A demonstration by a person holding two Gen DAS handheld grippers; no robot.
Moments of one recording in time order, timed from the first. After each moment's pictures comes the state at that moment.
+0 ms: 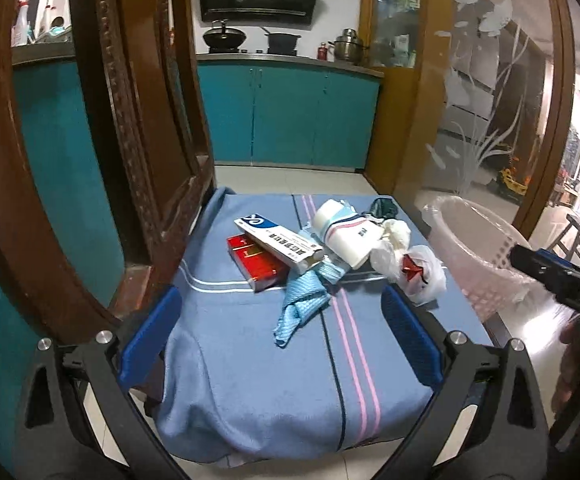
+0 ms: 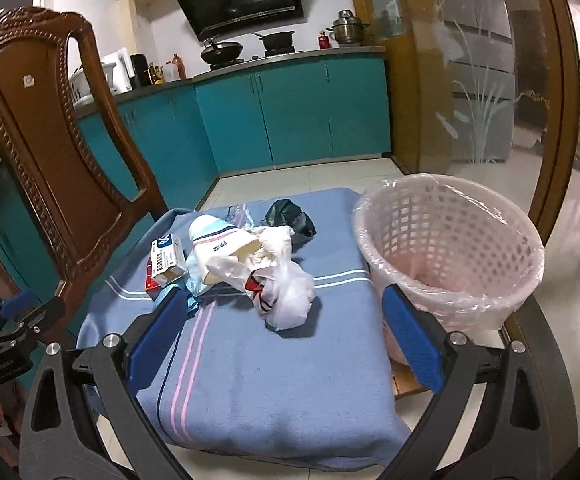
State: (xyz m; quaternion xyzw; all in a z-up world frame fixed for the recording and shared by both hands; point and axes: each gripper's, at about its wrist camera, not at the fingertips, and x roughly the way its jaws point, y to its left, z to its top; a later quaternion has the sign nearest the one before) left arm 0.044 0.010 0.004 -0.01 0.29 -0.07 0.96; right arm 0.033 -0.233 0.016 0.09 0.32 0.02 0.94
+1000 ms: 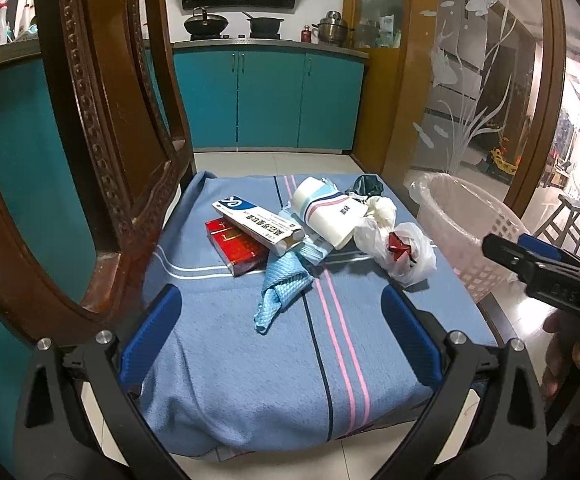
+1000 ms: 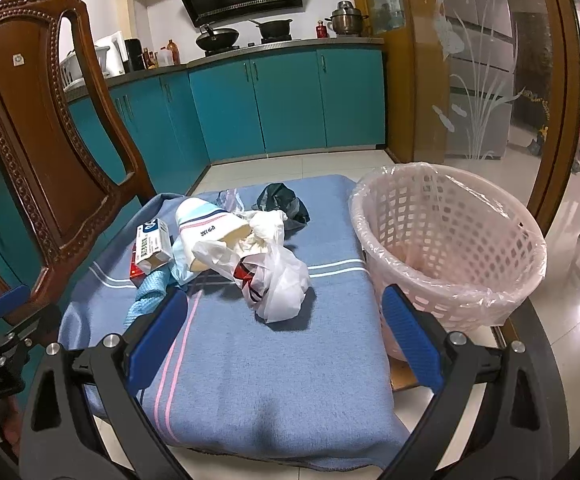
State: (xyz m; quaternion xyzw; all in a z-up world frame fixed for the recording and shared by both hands) left arm 0.048 -0.008 -0.008 0.01 0.31 -0.09 0.94; right arm 0.047 -0.229 -0.001 0.07 0.34 0.01 0.94
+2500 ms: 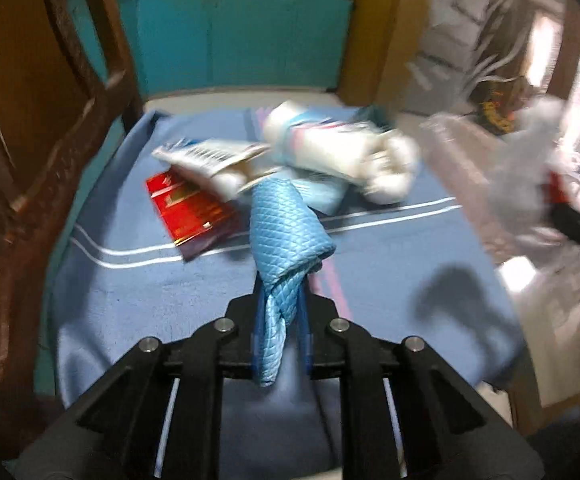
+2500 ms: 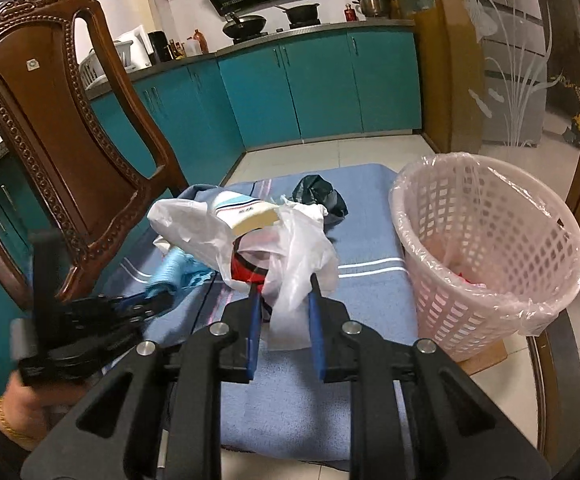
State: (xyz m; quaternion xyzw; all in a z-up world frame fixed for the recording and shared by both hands) left arm 0.137 -0.029 -0.062 0.01 0.42 -0.14 0.90; right arm 0.061 -0.232 0.003 0.10 0.36 0.08 0.92
